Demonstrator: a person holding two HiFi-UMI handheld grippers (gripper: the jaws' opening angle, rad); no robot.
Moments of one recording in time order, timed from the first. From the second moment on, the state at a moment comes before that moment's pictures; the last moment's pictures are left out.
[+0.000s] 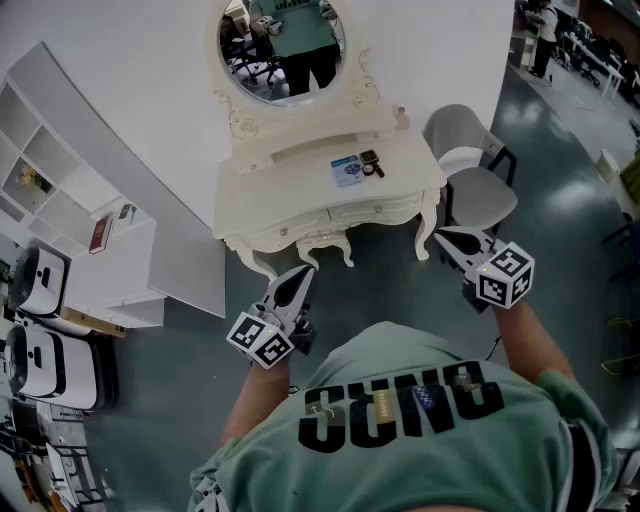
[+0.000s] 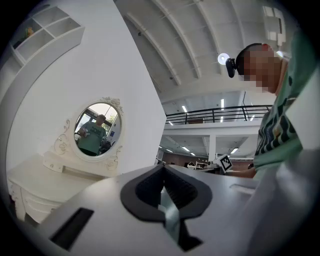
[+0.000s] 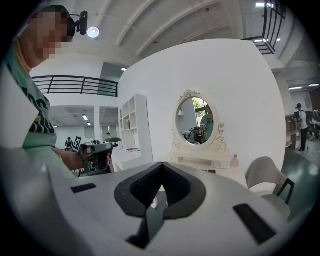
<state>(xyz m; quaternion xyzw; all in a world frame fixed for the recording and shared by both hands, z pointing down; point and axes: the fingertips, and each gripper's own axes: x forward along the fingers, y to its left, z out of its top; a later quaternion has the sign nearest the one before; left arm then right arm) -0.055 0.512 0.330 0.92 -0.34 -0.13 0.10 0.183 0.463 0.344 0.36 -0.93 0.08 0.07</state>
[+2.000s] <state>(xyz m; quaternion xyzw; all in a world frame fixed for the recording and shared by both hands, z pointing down) -0.097 0.067 0.365 0.97 -0.20 -0.07 0.10 0.095 0.054 0.339 0.44 -0.89 0.09 0.10</state>
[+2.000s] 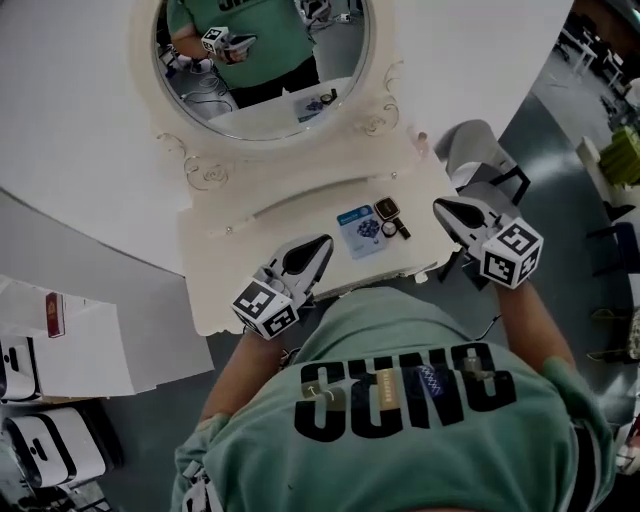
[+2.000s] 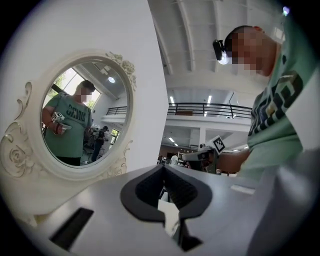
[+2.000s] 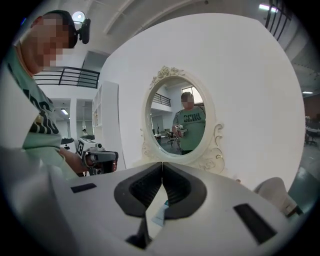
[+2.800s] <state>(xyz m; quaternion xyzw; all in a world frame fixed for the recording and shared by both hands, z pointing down) -0.003 -0.032 0.416 0.93 -0.29 -0.06 0.21 0.140 -0.051 0.458 0.28 -0.93 0.15 0.19</state>
